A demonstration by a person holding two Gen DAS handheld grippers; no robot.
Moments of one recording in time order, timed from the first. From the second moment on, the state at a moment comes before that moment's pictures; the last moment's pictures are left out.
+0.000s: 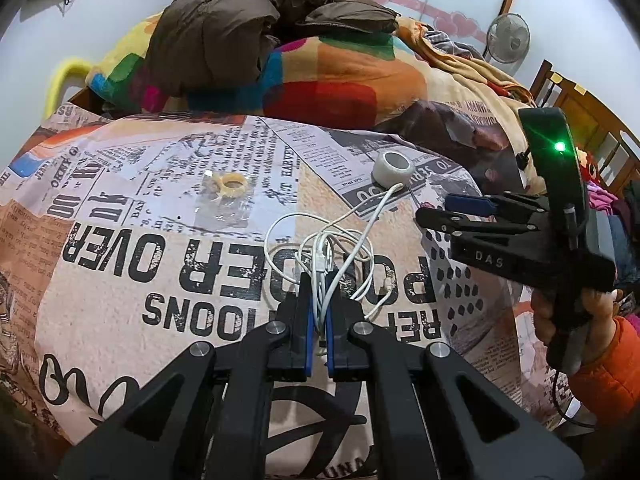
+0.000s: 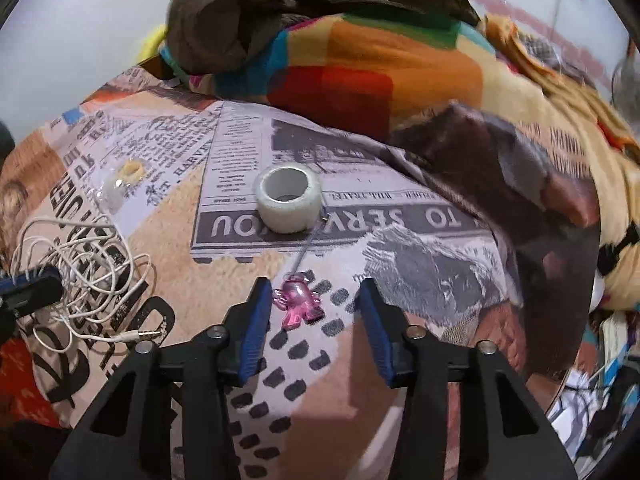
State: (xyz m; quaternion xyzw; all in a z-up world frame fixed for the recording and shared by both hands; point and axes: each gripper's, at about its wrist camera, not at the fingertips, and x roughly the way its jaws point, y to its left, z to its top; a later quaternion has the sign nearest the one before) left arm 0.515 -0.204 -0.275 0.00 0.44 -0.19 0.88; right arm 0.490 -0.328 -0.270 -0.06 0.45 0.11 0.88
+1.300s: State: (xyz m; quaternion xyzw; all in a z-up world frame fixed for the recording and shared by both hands) left arm 0.429 -0.094 -0.122 -0.02 0.33 -0.12 0.93; right arm 0.398 -0.252 -0.085 -0.03 0.33 0.17 0.93
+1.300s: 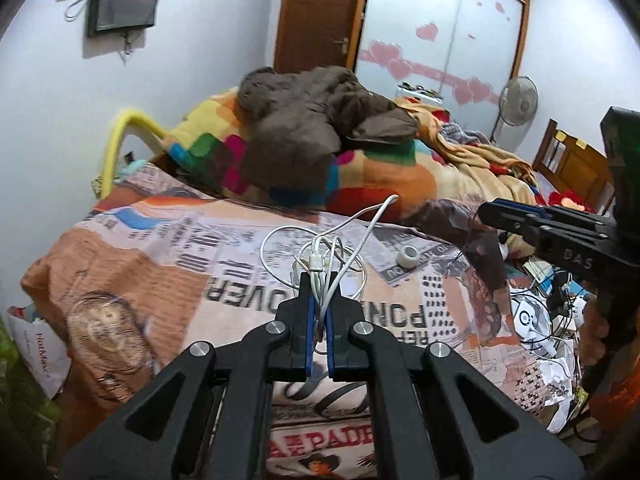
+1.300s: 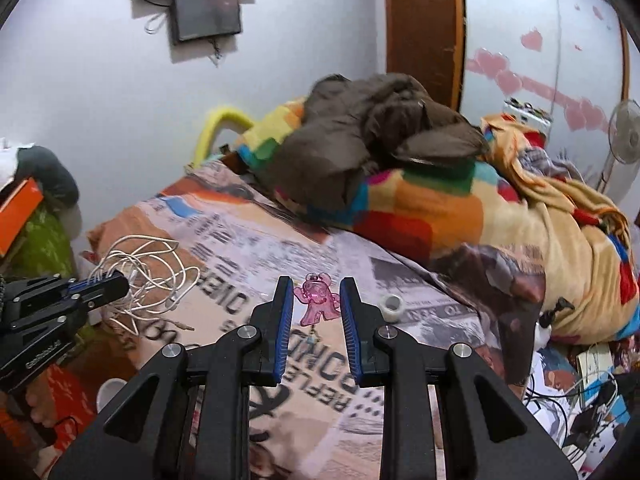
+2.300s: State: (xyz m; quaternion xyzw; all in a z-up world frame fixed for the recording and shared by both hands) left arm 0.277 0.173 -0.138 -0.08 0.33 0.07 0.94; right arm 0.303 0.005 -0.080 -0.10 0.33 0.38 0.86
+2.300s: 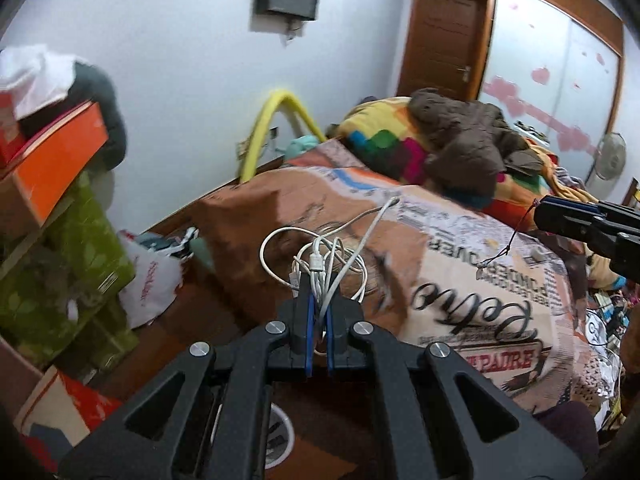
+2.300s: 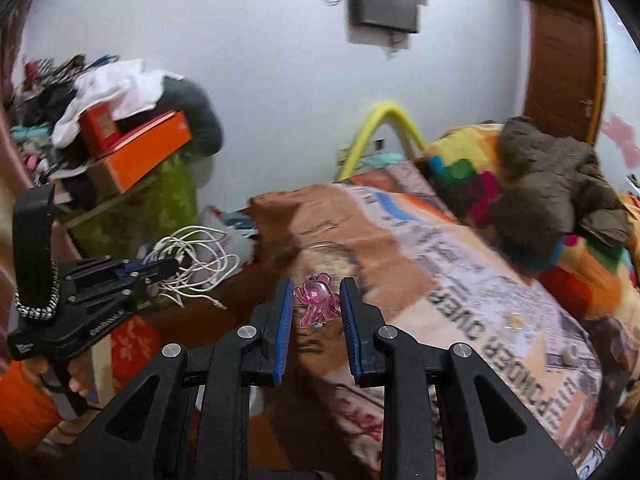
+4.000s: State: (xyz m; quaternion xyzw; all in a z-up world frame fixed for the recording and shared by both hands) left arm 0.201 0.314 -0.425 -0.30 0.53 0.18 0.77; right arm 0.269 0.216 -0.364 -0.16 0.65 0.40 0.63
